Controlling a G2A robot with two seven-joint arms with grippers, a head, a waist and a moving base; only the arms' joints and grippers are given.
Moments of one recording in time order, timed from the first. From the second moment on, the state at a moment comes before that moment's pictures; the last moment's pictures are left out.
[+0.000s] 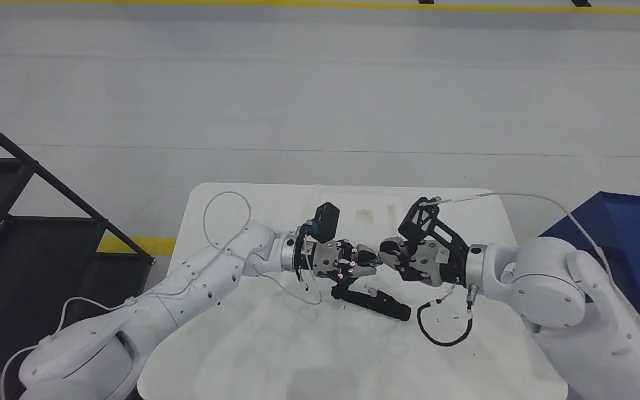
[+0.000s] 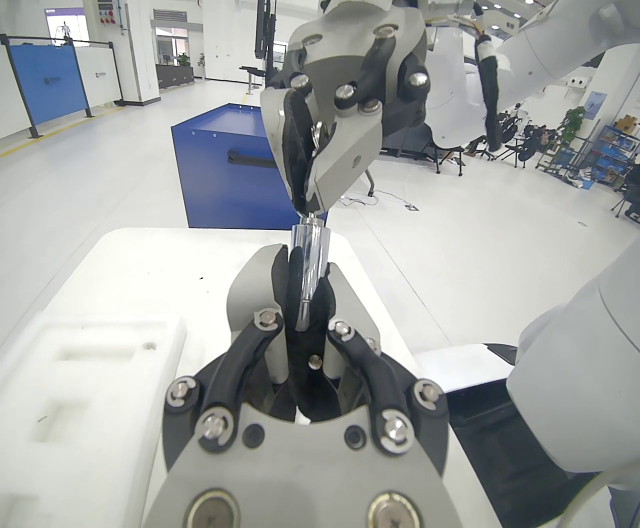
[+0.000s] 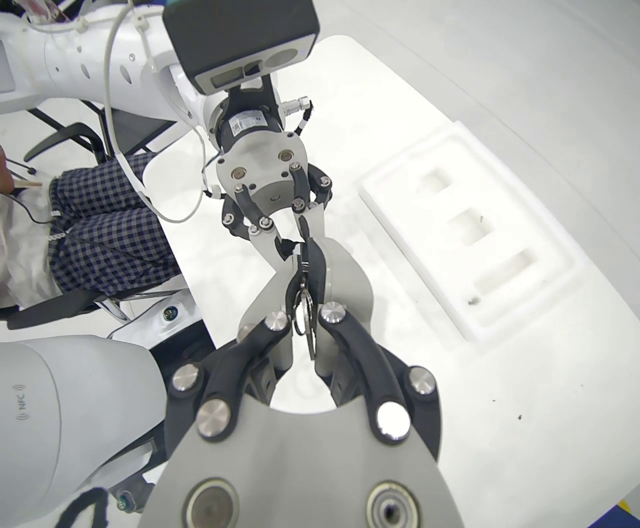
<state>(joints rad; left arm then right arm) 0.70 -1.03 -0.40 -1.26 0.88 -1.01 0.38 -1.18 -0.88 1.18 -2.09 -0.39 -0.27 0.99</state>
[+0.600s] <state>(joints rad) 0.74 -1.00 -0.43 -1.22 0.92 -1.01 0.28 -1.23 -0.87 1.26 -2.06 -0.40 -0.36 0.93</state>
